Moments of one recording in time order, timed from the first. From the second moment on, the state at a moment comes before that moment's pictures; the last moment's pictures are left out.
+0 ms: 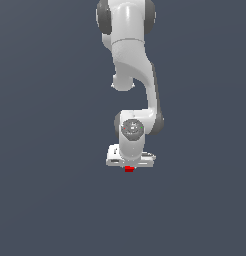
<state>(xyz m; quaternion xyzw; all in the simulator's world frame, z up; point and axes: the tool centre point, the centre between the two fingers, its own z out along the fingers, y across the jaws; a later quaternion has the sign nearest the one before) 0.065 0.029 0.020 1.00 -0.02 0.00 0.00</state>
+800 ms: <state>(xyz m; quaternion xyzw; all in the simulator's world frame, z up) 0.064 0.029 0.084 1.00 -0.02 0.00 0.00</state>
